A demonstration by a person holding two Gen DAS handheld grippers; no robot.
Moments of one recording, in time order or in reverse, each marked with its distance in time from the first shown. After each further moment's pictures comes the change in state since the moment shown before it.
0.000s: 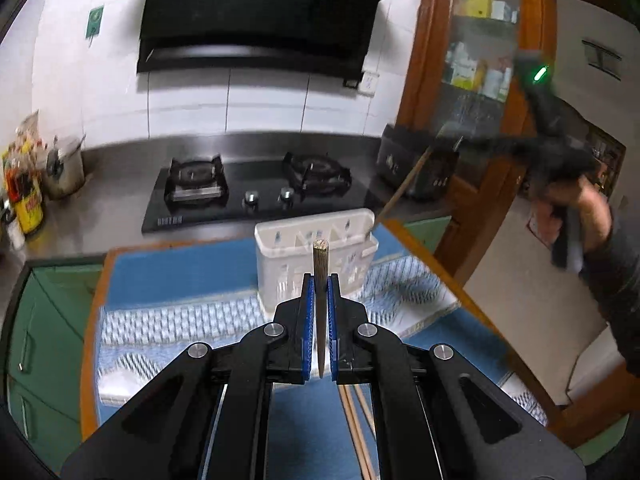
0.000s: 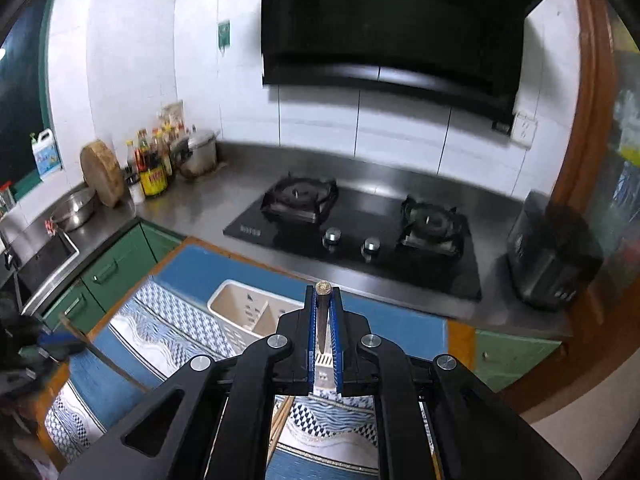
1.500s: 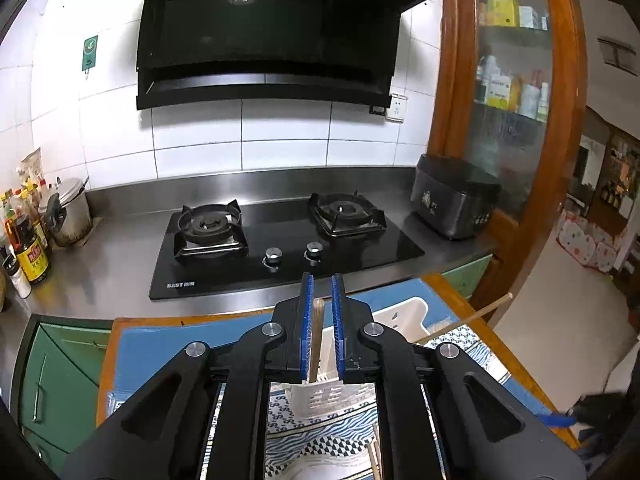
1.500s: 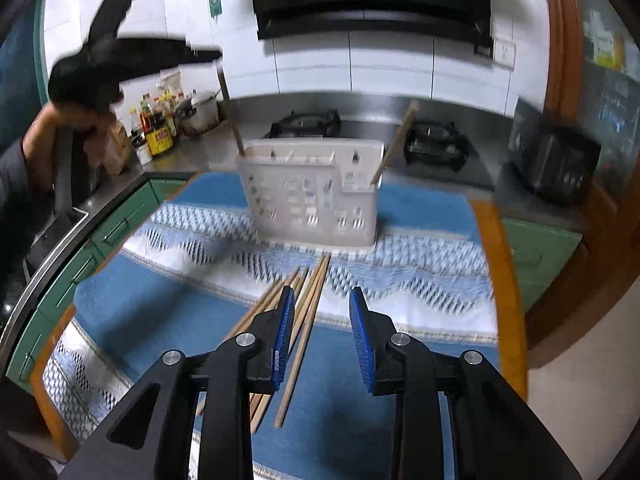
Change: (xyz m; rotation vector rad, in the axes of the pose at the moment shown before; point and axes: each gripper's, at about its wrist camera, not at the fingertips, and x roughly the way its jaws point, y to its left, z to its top) left arm 0.098 0.017 0.087 0.021 -0.064 0.105; right arm -0.018 0.046 -0.196 0.122 0.074 0.022
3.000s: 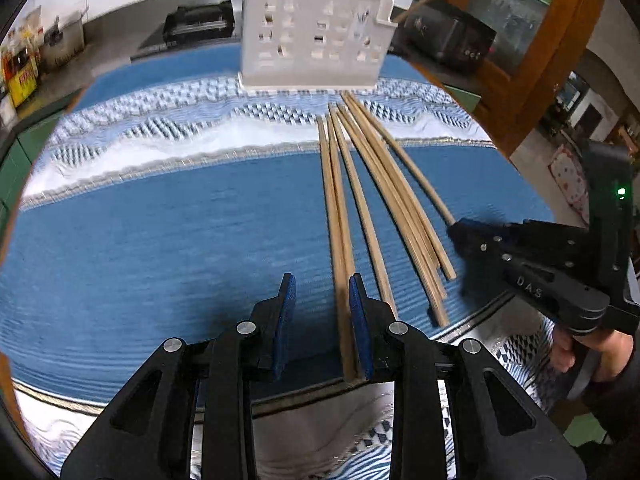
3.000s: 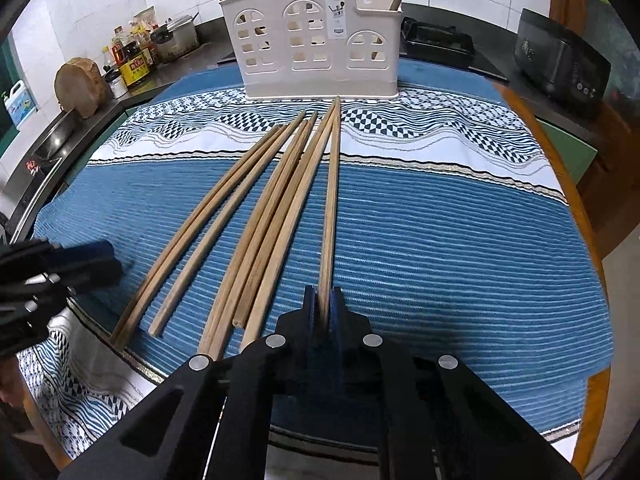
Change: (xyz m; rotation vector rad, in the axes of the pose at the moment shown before) left arm -0.042 -0.055 -0.290 -0.127 0.496 -0.052; right arm 0.084 0.026 -0.103 0.056 0.241 -0.042
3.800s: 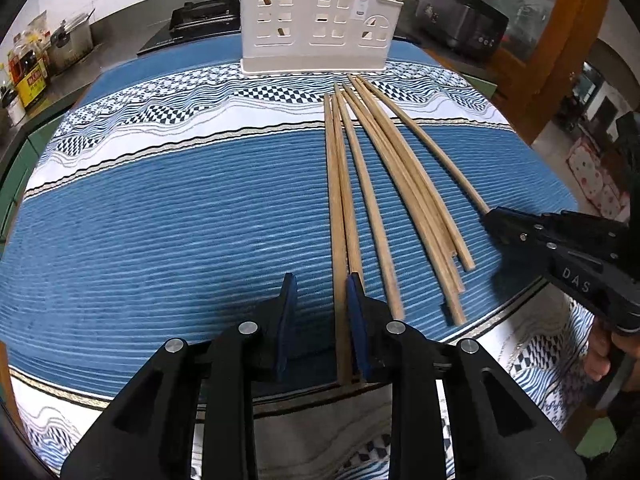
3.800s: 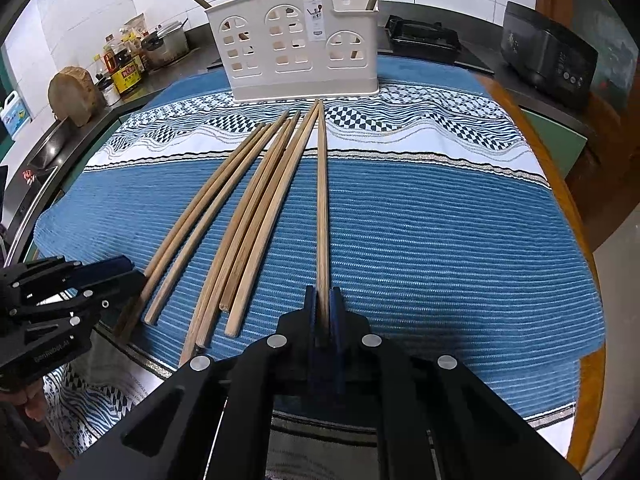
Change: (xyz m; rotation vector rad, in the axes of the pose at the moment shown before) left arm 0.018 -0.015 -0.007 0.010 0.005 0.085; right arm -0.008 -0.011 -0.008 0.039 -0.003 -0.008
